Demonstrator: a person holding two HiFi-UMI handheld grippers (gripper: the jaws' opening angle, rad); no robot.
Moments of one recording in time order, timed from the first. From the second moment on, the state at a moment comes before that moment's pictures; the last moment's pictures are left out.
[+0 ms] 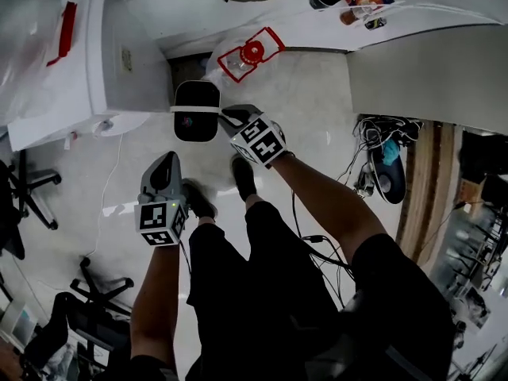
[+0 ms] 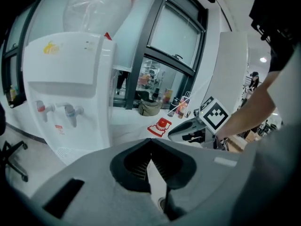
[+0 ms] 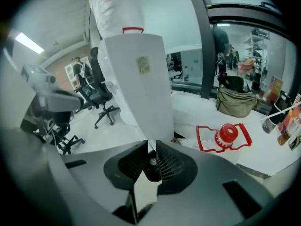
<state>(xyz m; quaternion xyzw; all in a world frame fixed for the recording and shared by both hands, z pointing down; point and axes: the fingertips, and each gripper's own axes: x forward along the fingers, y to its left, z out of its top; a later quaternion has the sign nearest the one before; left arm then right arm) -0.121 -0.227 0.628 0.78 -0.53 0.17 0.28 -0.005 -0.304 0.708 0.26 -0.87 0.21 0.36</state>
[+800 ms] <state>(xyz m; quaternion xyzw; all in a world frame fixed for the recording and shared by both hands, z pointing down) -0.114 -0.205 0.463 0.81 -0.54 0.11 0.21 0.021 -0.282 0.481 0.33 -0.89 0.18 0.25</state>
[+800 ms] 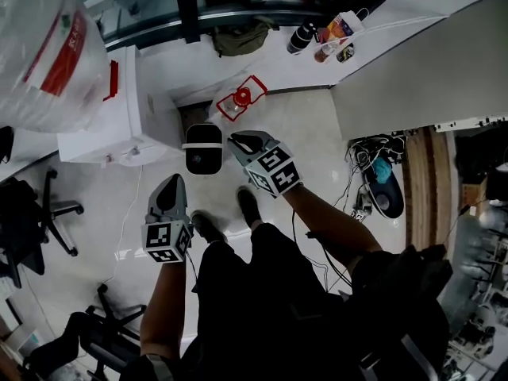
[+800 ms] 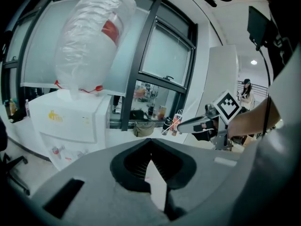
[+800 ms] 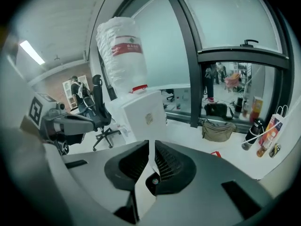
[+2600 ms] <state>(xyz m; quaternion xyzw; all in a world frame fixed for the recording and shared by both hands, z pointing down) -0.109 -0.181 0.251 0.84 -0.54 0.04 0.10 0.013 -0.243 0.263 0.35 -0.92 0.13 0.11</state>
